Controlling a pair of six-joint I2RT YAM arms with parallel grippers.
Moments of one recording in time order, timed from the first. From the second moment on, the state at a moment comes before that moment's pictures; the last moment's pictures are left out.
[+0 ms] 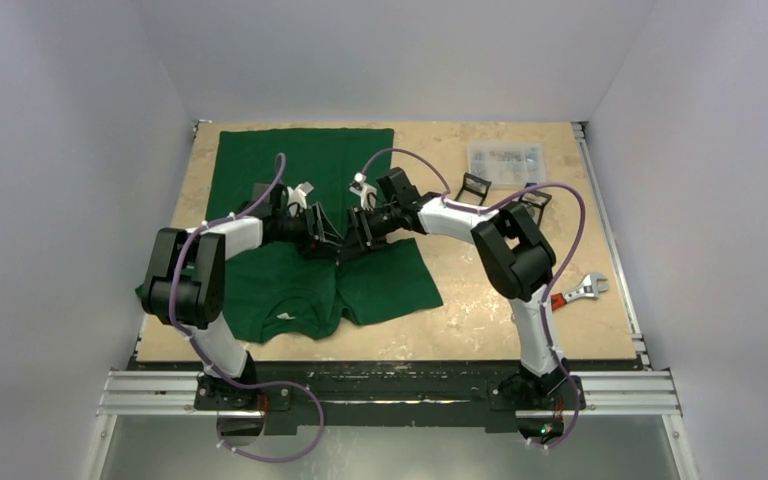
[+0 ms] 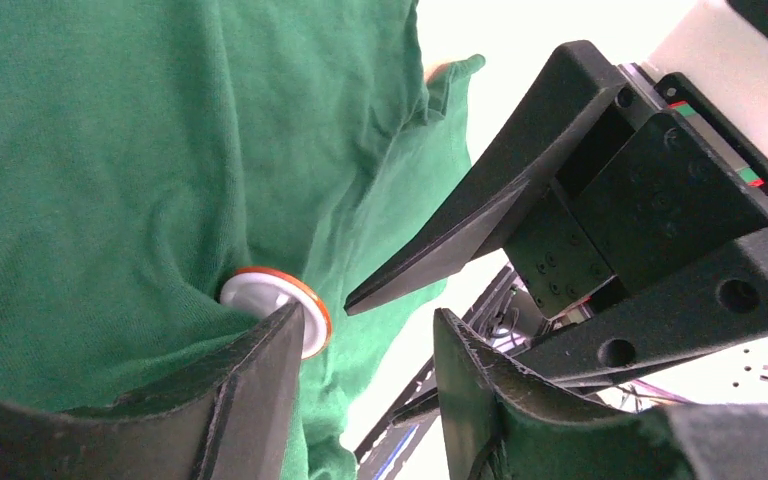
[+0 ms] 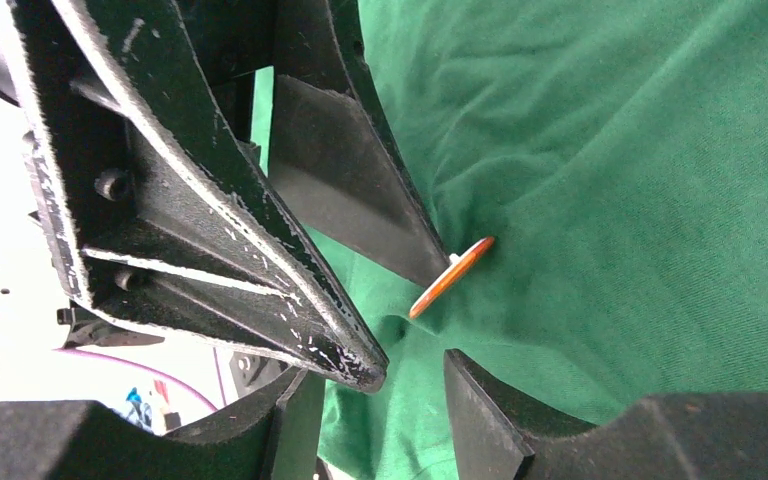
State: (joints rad) left arm -0.13 1.73 0.90 -0.14 0.85 -0.60; right arm 0.65 2.13 1.47 -0.16 -0.82 0.46
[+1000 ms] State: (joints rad) left arm -0.14 1.74 0.90 -0.14 0.79 -0.60; right arm 0.65 2.22 1.47 -0.12 -0.85 0.50
